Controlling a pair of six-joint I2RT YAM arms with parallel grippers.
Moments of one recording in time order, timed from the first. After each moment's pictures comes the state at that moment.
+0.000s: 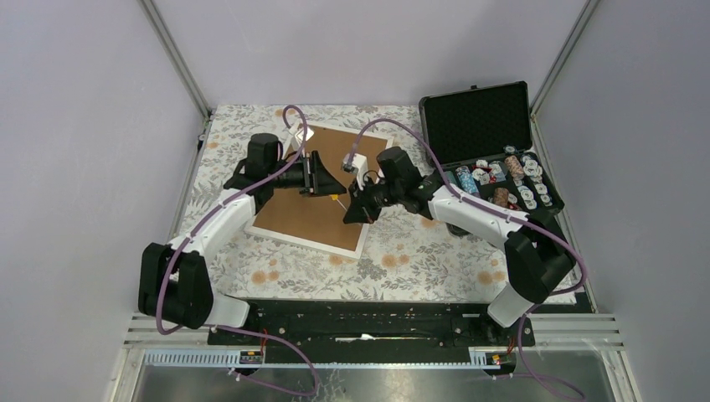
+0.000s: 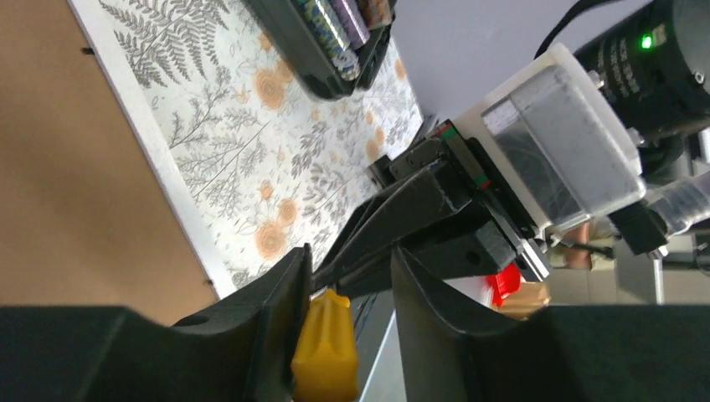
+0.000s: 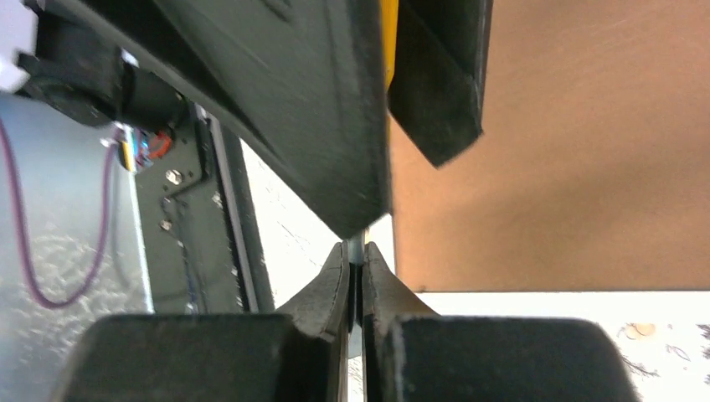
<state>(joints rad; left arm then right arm) -0.27 1.38 0.96 -0.04 0.96 -0.64 0.73 1.64 1.17 -0.16 -0.67 0.06</state>
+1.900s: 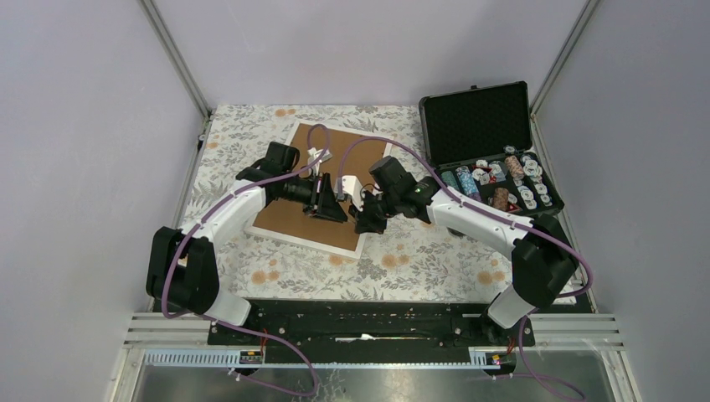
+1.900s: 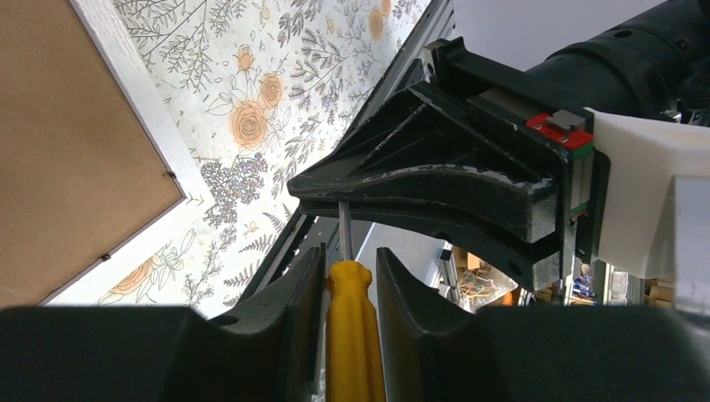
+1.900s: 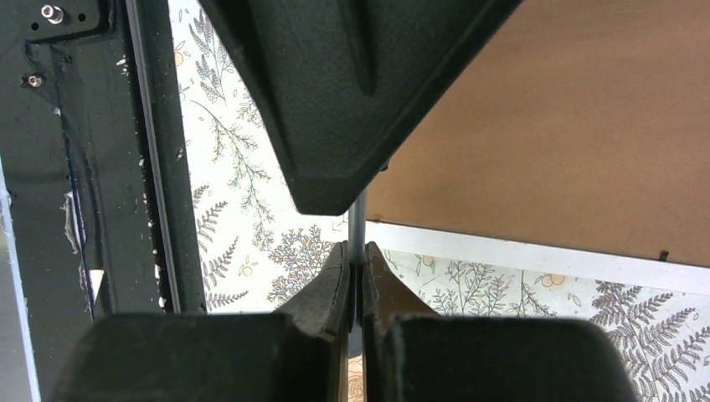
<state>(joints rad) -0.33 1.48 1.06 -0.55 1.06 -0.36 0.80 1.60 1.20 -0.48 -0.52 -0.42</state>
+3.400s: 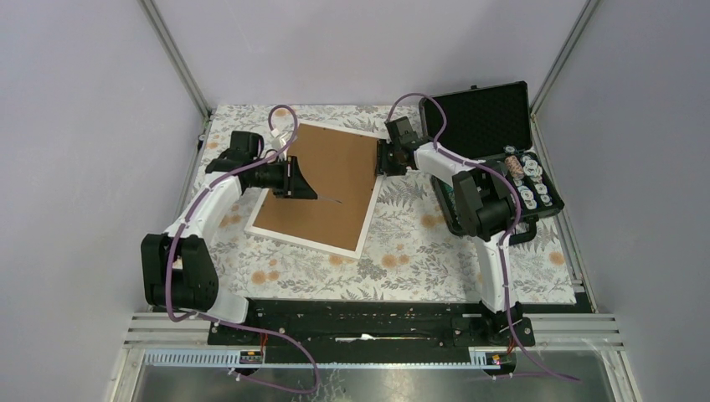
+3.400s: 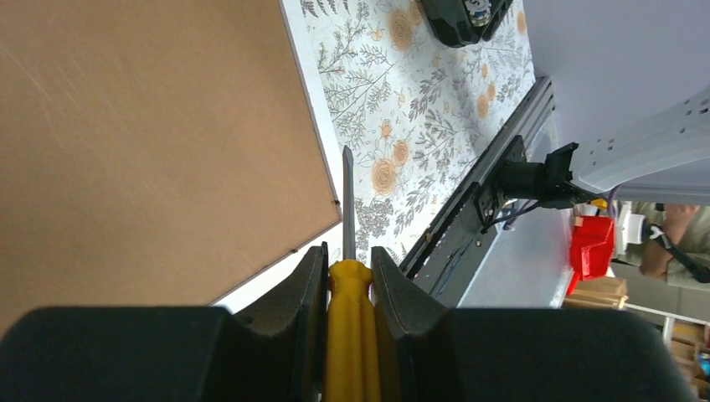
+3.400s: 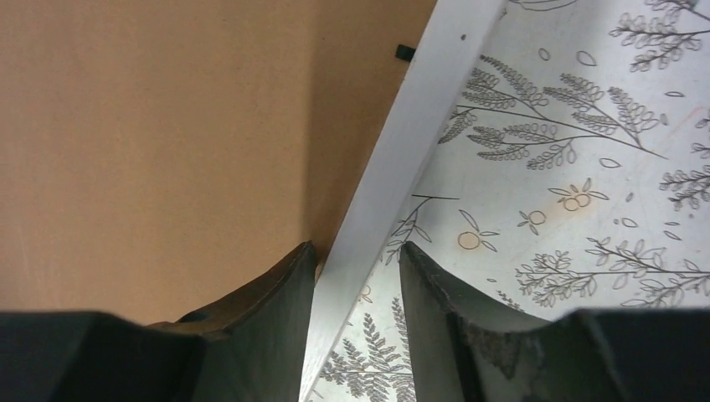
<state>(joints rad) -0.09 1.47 1.12 -0.62 0.94 -0.12 0.46 2.23 1.68 -0.39 -0.07 0.41</state>
